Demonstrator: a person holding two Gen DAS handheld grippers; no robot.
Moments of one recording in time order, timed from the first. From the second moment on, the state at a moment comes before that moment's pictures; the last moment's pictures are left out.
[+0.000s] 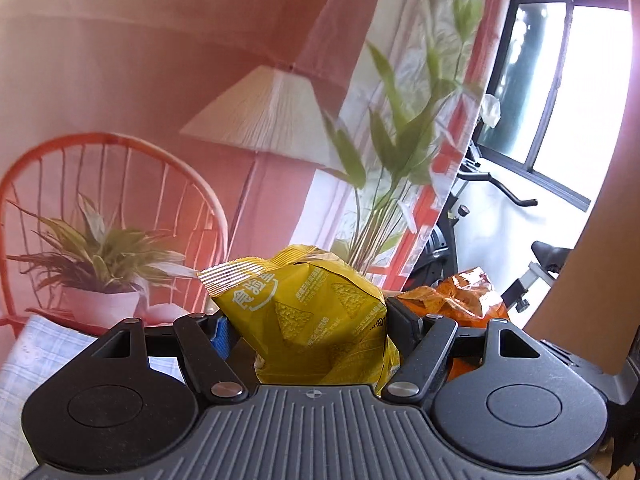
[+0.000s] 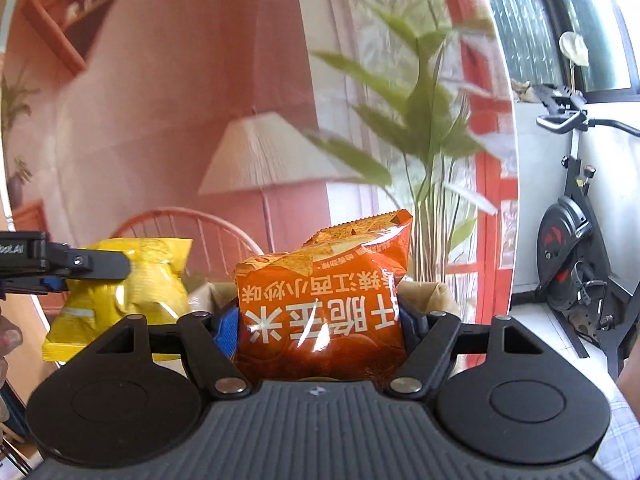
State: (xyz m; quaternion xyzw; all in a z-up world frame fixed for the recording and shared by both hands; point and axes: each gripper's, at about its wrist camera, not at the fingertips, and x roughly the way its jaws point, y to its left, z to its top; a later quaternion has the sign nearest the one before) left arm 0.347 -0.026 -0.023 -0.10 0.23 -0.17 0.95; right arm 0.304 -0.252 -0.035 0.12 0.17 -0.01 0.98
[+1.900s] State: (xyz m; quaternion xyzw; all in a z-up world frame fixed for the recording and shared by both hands) left arm 0.153 -0.028 -0.169 -0.03 0.36 -0.17 0.92; right arm 0.093 -0.217 -0.129 0.15 0.23 -0.04 0.96
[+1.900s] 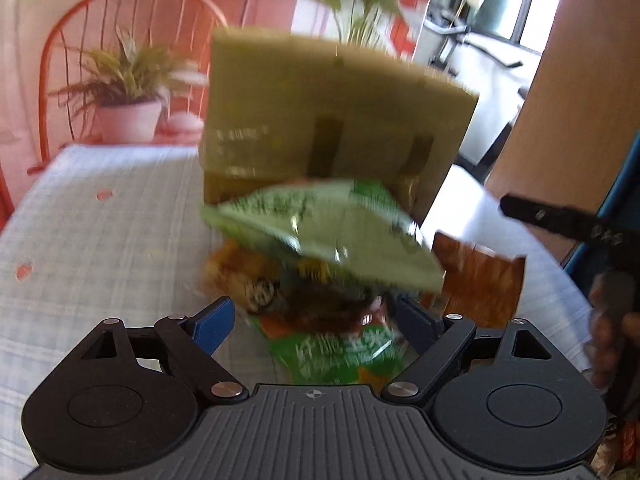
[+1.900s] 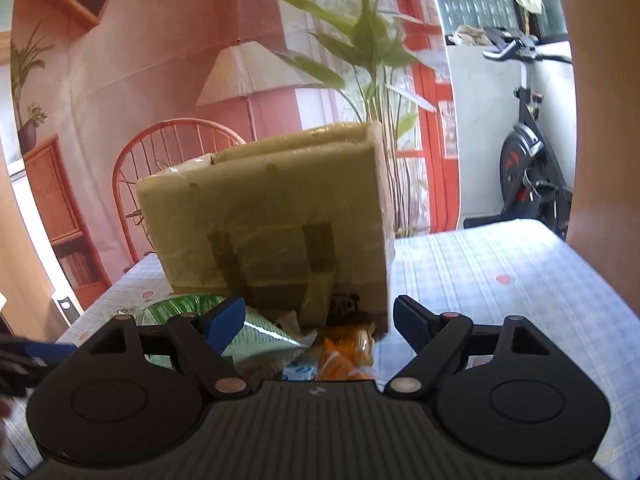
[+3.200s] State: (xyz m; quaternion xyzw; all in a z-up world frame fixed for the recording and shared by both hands) left arm 0.152 -0.005 -0.225 -0.12 0.42 -0.13 0.89; right arm 0.090 -0.200 -0.165 -0.01 0.30 -0.02 0.95
